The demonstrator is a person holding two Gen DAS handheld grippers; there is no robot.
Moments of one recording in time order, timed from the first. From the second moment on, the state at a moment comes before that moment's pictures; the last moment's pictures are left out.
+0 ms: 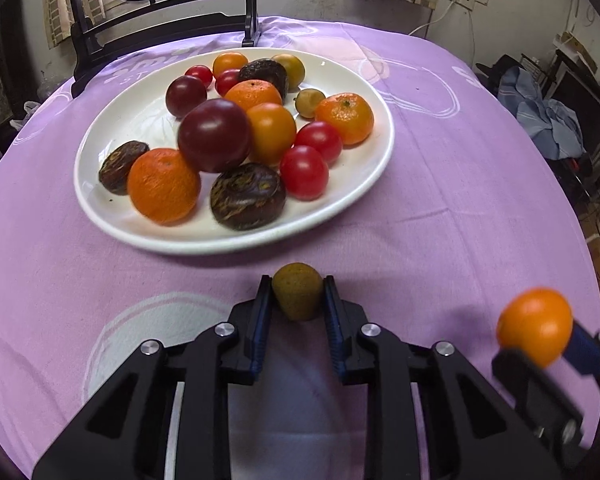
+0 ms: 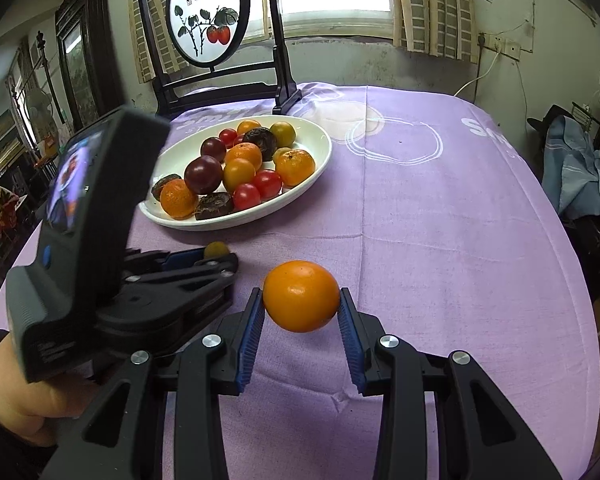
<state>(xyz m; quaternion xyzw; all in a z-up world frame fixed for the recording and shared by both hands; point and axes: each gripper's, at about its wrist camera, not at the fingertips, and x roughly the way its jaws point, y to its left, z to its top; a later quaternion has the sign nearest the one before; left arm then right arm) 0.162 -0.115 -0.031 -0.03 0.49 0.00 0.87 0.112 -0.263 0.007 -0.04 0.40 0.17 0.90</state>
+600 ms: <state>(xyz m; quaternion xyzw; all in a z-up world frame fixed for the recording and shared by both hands) 0.095 -0.030 -0.017 -0.01 0.45 -0.04 0.89 0.106 -0.234 -0.007 -0.08 0.39 0.20 0.89</state>
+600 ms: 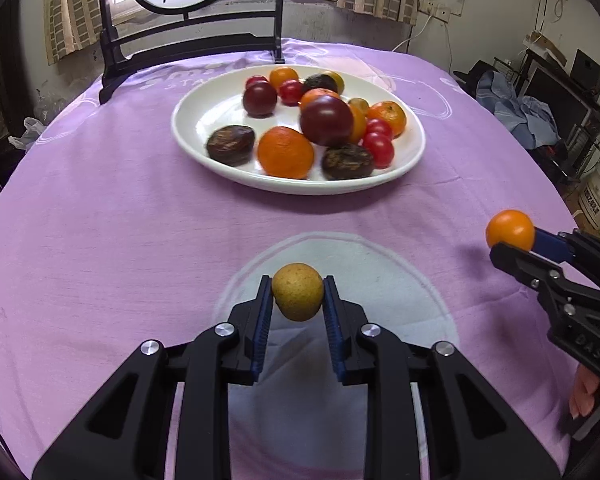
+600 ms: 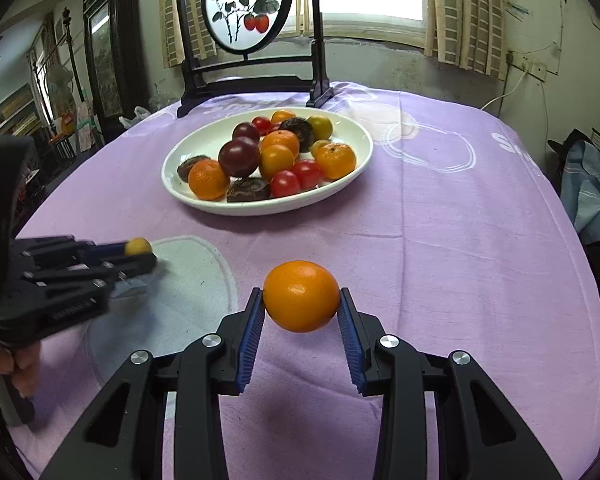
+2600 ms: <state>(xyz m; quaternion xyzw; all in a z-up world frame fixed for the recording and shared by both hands) 0.101 -0.002 0.007 -0.05 0.41 0.03 0.91 0.108 -0.194 0.002 -0.06 0.37 0.13 0.92</state>
